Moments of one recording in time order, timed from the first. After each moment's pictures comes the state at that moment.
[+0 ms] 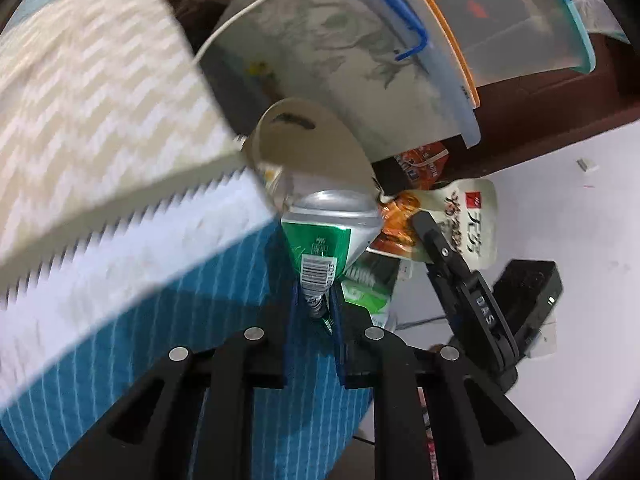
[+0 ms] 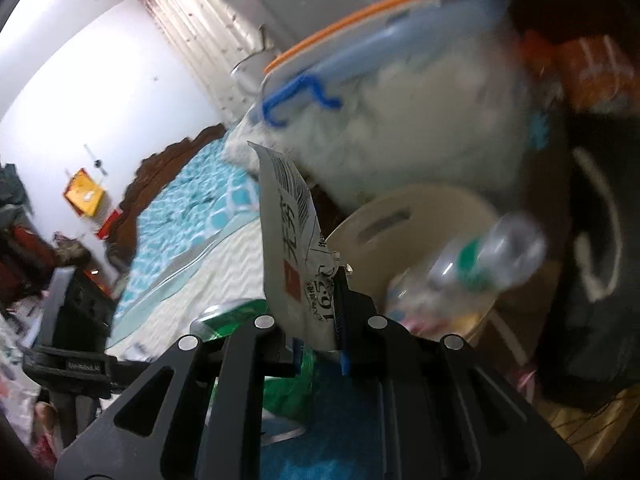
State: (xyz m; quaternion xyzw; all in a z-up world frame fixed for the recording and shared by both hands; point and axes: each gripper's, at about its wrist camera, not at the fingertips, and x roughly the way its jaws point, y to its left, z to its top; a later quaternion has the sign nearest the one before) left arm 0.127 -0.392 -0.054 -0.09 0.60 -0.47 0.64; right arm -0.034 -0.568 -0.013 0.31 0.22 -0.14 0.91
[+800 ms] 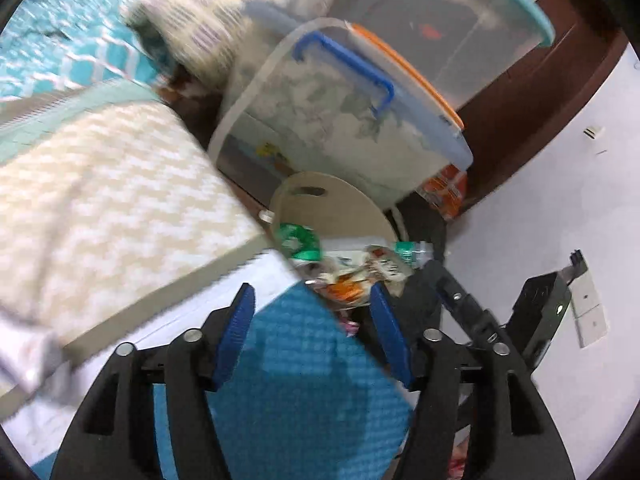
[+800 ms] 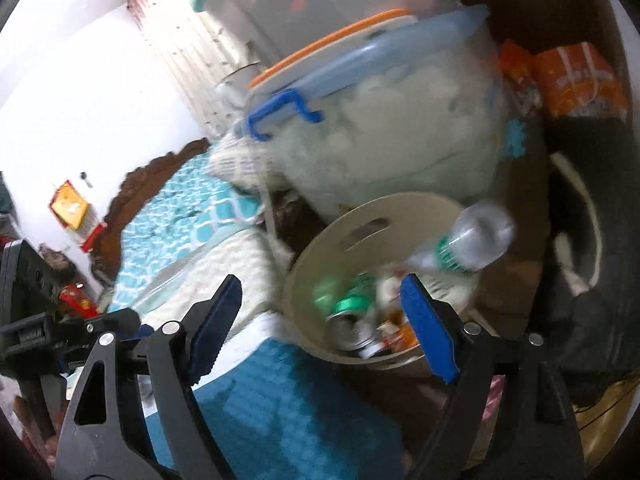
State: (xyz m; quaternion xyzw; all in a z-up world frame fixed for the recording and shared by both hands) left arm 0.111 -0.335 -0.002 -0.03 0.48 -0.45 0.76; right arm -0.049 -0.542 -0.010 0.32 0.20 -0.16 0.91
